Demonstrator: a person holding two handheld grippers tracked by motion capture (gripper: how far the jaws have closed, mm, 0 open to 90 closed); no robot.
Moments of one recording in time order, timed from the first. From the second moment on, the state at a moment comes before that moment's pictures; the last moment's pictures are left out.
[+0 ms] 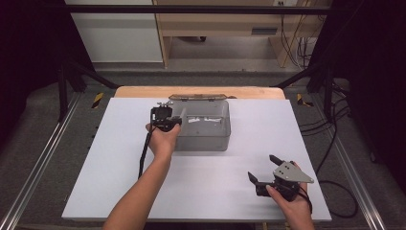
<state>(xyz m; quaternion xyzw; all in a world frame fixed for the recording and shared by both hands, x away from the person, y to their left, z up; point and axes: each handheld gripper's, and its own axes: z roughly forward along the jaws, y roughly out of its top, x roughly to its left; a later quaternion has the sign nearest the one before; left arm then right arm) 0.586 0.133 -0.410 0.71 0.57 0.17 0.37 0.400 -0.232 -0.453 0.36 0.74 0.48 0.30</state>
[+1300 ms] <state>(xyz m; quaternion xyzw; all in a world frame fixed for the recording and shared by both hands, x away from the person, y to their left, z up) 0.590 0.125 -0.412 0.74 0.51 0.29 0.33 0.398 -0.229 -0.455 0.35 0.75 0.48 0.29</state>
